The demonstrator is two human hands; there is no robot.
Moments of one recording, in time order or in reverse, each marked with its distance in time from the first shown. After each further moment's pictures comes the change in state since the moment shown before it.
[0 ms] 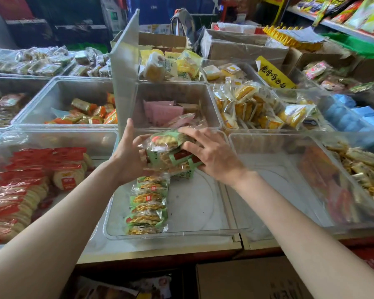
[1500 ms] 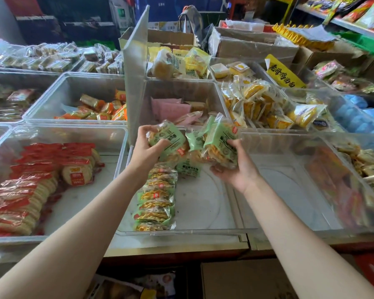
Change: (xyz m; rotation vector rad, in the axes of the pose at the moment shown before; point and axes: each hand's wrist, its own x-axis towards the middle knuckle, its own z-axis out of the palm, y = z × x) left_hand -0.005 -0.022 0.009 0.344 0.176 0.524; right_hand -0.017 -0.005 -0.002 1.894 0.290 1.532
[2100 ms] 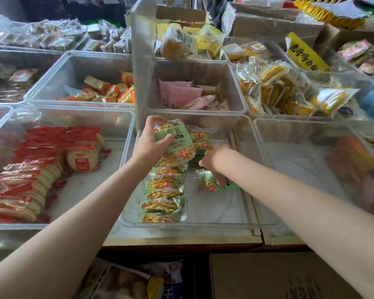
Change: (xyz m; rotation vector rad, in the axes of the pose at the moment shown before) left_hand 0.010 -0.024 -0.013 0.304 0.038 0.034; right_hand 0.051 0.038 0.046 -2.878 -0.447 0.166
